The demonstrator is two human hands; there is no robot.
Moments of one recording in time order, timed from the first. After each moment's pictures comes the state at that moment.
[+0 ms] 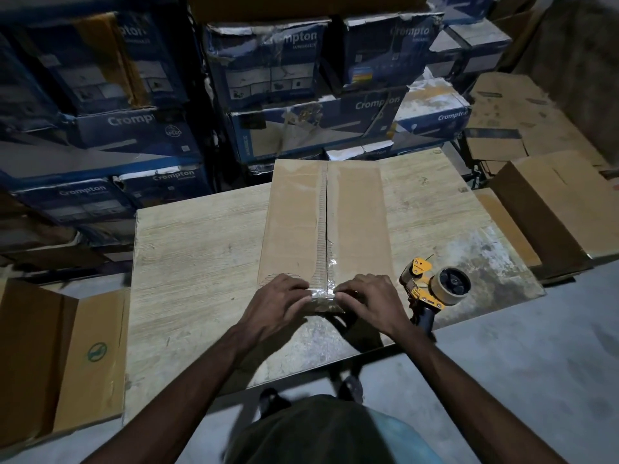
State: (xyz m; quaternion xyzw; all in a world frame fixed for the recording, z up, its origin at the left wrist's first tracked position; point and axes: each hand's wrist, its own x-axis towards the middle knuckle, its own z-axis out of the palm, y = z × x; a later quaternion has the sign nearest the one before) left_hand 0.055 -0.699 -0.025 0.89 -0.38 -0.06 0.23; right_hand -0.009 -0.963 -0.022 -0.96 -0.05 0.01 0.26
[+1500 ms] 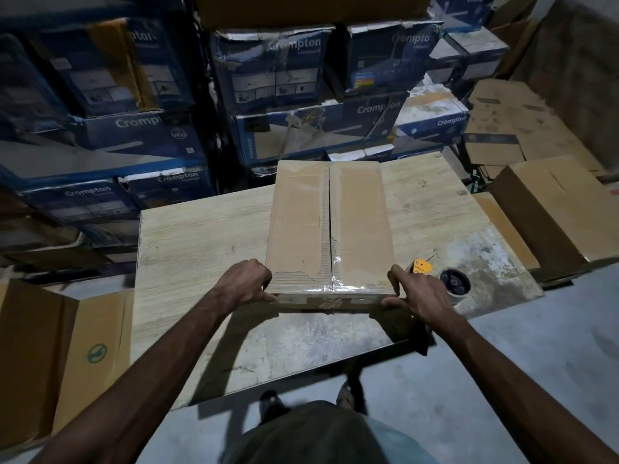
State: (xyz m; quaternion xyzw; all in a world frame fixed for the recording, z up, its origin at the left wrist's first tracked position) left_hand 0.126 -0.662 0.000 0.93 -0.31 -0.20 -0.03; right_hand -0.015 -1.047 -0.018 -0.99 0.00 0.09 0.07
